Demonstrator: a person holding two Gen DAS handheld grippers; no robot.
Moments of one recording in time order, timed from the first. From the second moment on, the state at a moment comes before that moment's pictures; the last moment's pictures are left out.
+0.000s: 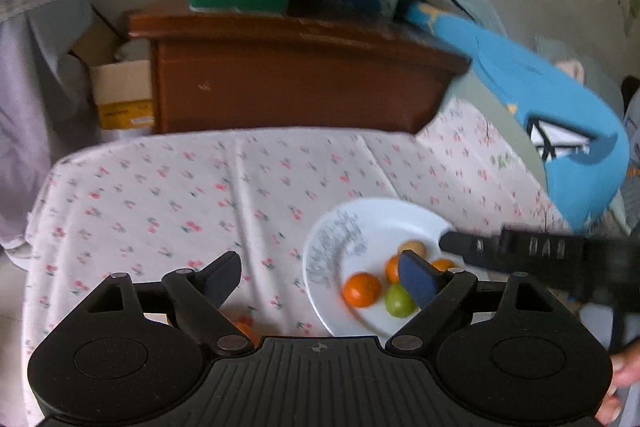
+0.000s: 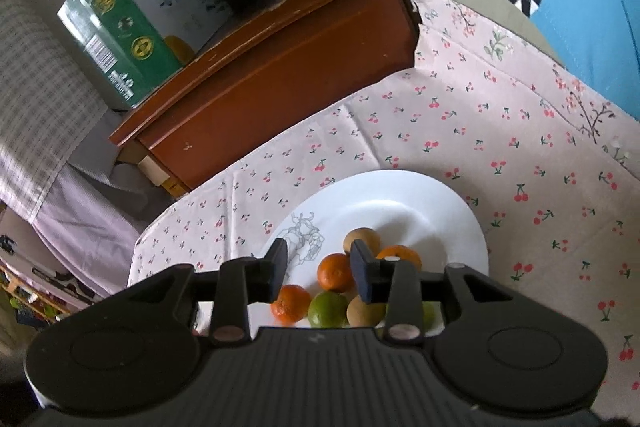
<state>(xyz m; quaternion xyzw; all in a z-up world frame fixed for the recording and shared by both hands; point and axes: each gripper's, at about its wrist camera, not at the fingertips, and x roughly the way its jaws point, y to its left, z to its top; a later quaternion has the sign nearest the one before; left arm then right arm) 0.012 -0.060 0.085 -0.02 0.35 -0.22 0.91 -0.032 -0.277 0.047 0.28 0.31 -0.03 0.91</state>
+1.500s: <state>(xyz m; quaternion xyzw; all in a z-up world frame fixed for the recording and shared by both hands) -0.001 -0.001 0.049 0.06 0.40 -0.16 0.90 -0.065 -0.156 -0.010 0.15 0.39 0.07 0.90</state>
